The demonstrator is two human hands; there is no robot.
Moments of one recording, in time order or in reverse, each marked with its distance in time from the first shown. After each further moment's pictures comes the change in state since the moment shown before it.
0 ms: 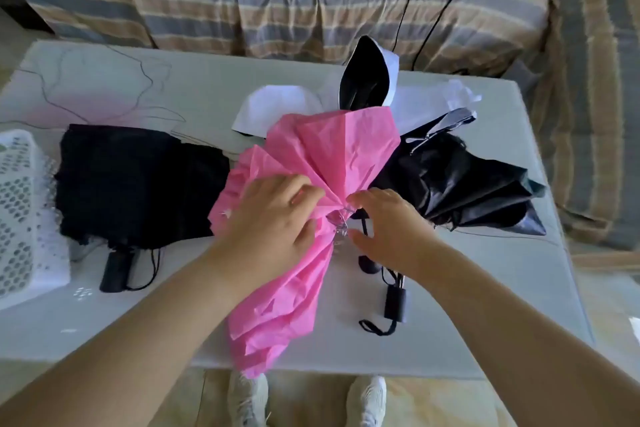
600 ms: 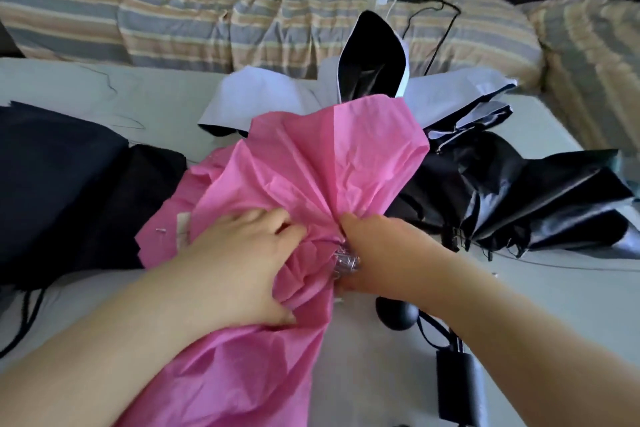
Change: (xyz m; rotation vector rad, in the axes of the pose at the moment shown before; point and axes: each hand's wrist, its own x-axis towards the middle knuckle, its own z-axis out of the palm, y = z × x) left_hand -0.010 -0.043 0.136 0.294 -0.426 -0.056; right_hand 0.075 0.049 0.114 -0.321 0.089 -0.149
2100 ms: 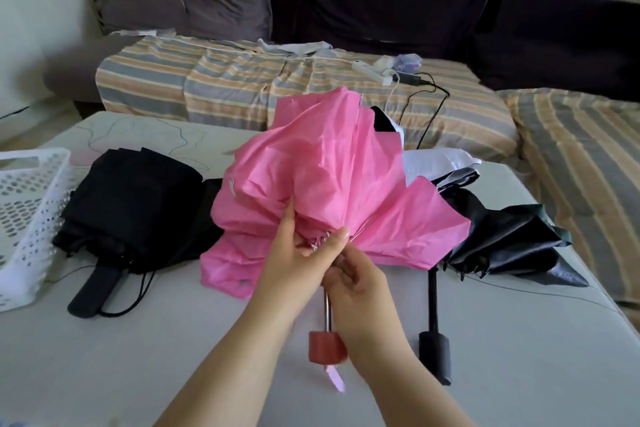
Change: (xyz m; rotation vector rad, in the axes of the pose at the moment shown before) left_hand -0.055 0.054 -0.028 -1.650 0.667 -0.355; right_hand -0.079 -0.120 -0.015 1.447 0.516 0.065
